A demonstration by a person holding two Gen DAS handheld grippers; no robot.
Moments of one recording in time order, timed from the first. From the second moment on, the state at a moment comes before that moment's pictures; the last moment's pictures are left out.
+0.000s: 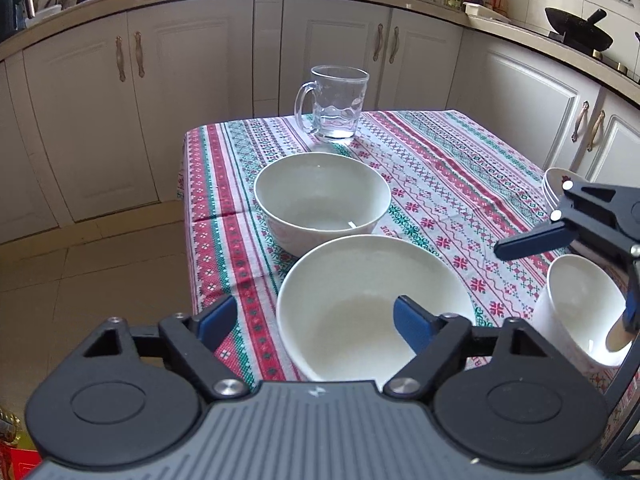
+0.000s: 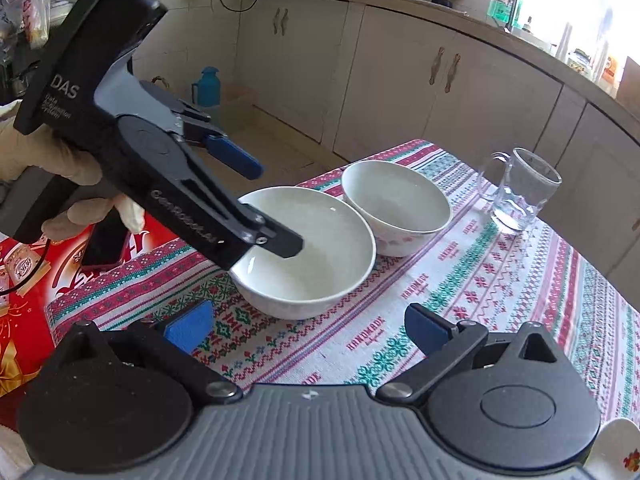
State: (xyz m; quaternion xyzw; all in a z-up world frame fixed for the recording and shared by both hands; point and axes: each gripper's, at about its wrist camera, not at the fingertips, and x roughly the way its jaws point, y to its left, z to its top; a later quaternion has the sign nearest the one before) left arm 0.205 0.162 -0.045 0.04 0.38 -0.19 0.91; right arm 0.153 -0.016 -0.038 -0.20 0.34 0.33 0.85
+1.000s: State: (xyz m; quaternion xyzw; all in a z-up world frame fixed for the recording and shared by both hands) left arm 0.220 0.161 -0.050 0.01 0.40 -0.22 0.89; right arm 0.180 0.005 -0.057 -0.22 0.37 0.36 0.83
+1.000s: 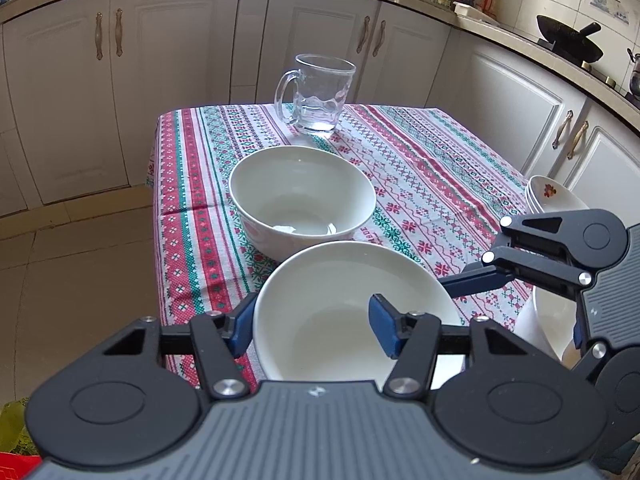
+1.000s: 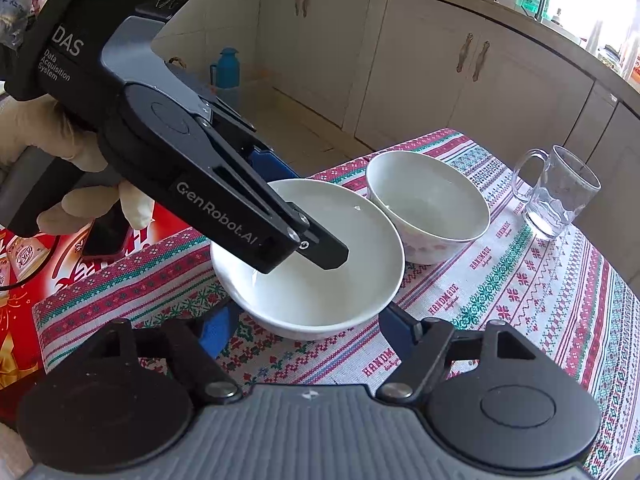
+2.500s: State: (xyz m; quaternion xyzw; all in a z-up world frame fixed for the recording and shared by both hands) left arm 0.155 0.052 0.011 0.05 0.35 -0.30 0.89; right arm 0.095 -0.097 0.003 -0.18 0.34 0.30 0.87
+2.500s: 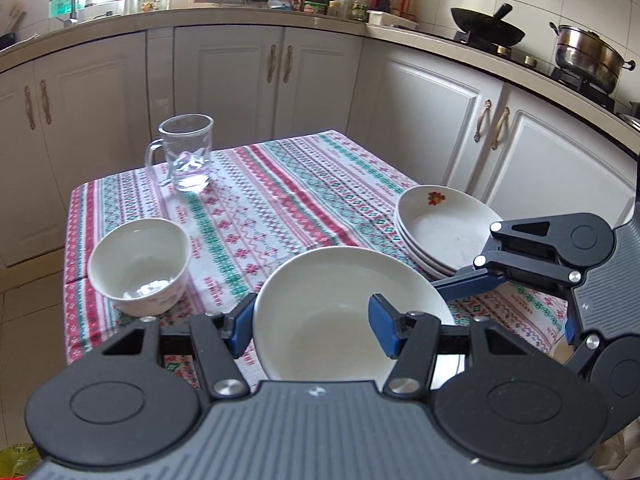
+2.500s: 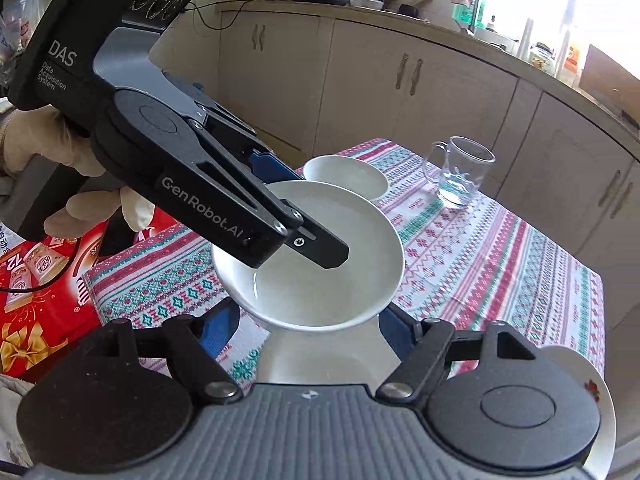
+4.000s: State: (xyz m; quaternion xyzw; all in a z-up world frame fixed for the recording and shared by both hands) left arm 0.153 0.007 -0.021 0.08 0.38 -0.32 0.86; right arm 0.087 -0.144 -0.026 -0.15 0.38 0.28 0.87
